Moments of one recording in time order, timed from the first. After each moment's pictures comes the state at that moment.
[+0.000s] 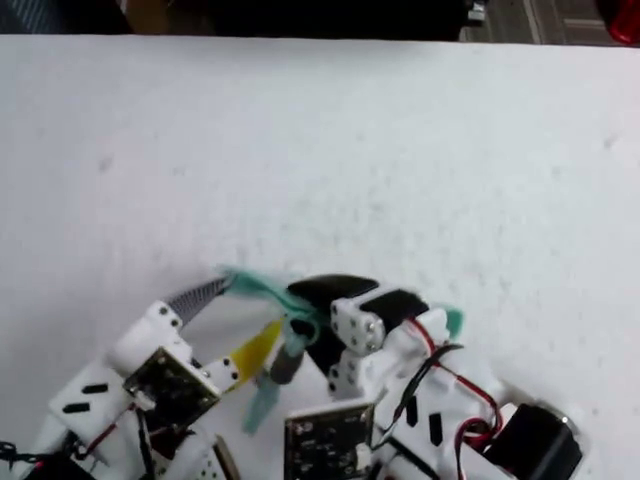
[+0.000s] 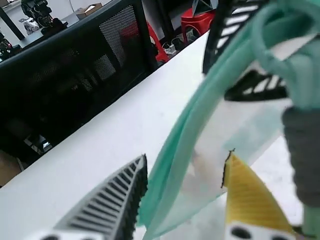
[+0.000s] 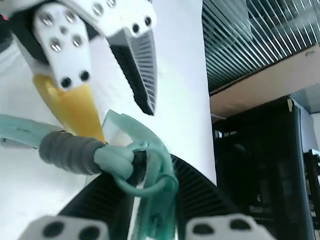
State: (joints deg) left arm 26.6 -105.1 58.2 73.9 -19.4; right arm -53.9 -67.4 21.1 78.9 58.8
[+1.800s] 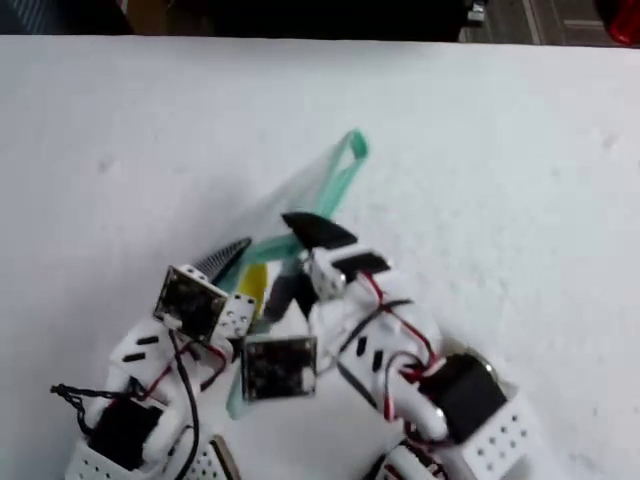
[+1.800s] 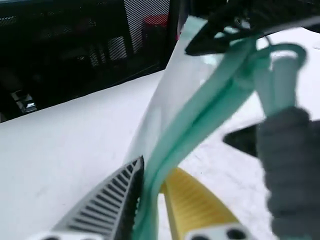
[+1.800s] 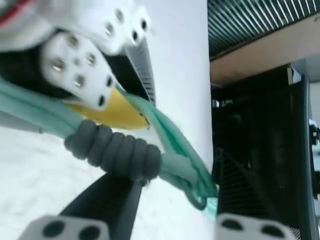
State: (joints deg) left arm 19.6 -103.9 79.6 48.7 -2.9; right arm -41.7 -62.6 38.5 60.9 65.2
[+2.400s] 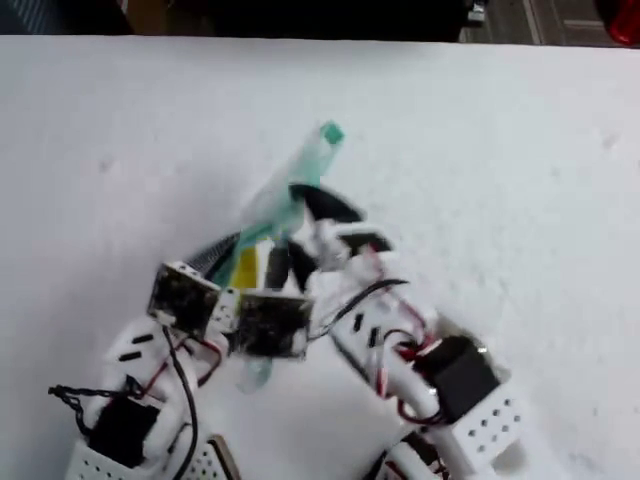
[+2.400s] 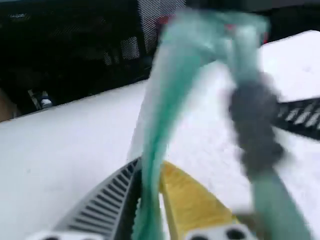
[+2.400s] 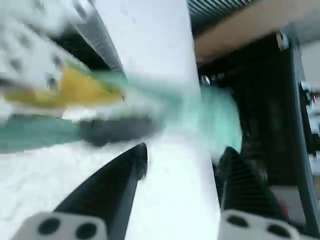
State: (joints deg) left arm 16.6 -104.0 80.8 47.3 -2.4; right arm -36.0 -59.7 36.5 58.7 58.8
